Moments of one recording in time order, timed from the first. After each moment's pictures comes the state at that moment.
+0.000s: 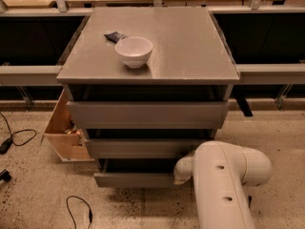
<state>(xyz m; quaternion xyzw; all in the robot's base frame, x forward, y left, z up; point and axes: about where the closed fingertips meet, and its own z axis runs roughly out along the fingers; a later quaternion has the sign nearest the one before) 0.654 -0.144 0.158 -0.69 0.71 -0.03 0.13</state>
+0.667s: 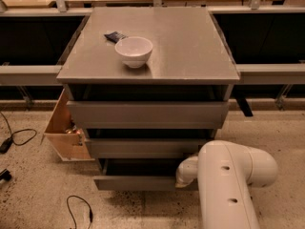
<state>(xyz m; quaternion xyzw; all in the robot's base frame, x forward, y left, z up) 0.633 -0.157 0.161 -0.68 0.72 -0.02 0.12</state>
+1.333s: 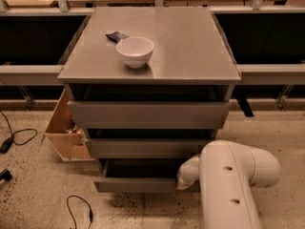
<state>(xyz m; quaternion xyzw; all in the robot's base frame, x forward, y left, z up) 0.623 -0.161 0.161 -0.68 0.72 -0.02 0.11</state>
